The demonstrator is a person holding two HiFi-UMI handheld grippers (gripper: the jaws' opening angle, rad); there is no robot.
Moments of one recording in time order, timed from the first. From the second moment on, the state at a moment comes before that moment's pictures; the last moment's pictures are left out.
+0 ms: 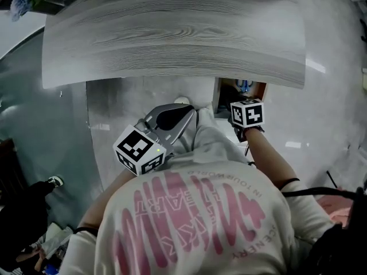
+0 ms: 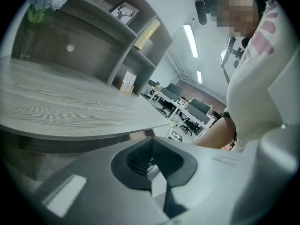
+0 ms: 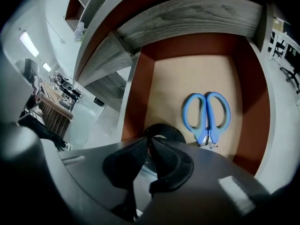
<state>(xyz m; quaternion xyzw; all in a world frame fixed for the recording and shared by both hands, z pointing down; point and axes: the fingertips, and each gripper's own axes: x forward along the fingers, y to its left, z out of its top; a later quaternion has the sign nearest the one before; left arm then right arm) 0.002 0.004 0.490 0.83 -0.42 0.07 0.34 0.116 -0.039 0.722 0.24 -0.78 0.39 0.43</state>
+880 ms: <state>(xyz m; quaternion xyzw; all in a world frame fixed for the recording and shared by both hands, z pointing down) 0.006 -0.042 0.417 0.87 -0.39 0.02 0.29 0.145 -0.087 0.549 0.35 -0.76 0.52 0.16</state>
